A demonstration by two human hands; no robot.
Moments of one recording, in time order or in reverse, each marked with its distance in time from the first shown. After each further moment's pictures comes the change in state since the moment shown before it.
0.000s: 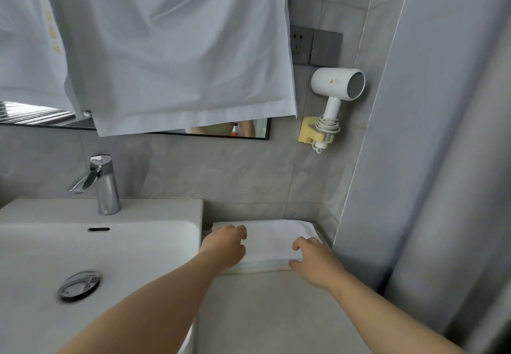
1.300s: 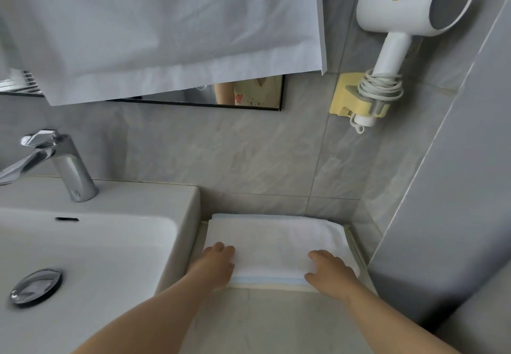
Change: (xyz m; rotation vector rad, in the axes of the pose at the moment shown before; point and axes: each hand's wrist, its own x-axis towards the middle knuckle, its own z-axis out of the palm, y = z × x) left_hand 0.102 -0.034 0.117 0.058 -0.240 -0.234; right_hand 0.159 0.097 0.066 -0.078 -0.329 -0.033
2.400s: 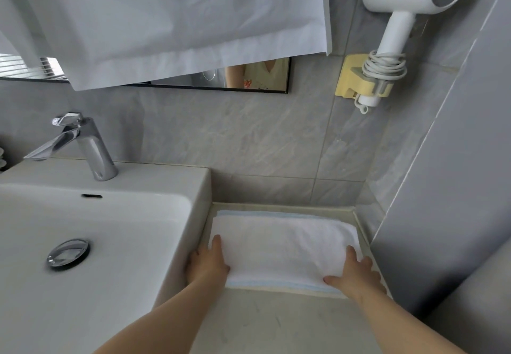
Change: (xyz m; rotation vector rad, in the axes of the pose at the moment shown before) left_hand -0.056 0.002 0.028 -0.214 0.044 -0.439; right_hand -0.044 0.024 0.030 0.164 0.013 0.374
